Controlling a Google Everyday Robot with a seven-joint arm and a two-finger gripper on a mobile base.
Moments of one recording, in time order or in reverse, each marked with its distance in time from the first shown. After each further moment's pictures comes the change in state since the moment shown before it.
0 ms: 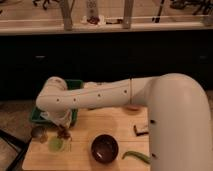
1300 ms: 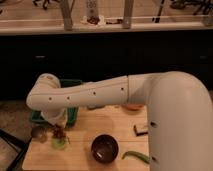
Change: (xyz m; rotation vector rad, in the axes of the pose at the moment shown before) arm -0.012 -0.010 -0.024 -0.015 0.009 -0.031
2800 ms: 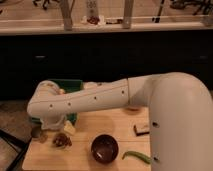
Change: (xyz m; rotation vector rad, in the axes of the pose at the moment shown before) arm -0.025 0.002 0.014 0.018 -0.020 -0.003
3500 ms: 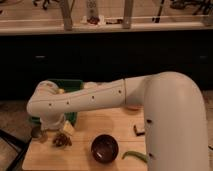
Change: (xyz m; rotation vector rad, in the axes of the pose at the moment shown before) arm 0.001 -0.006 0.010 -0.014 -0.028 -0.008
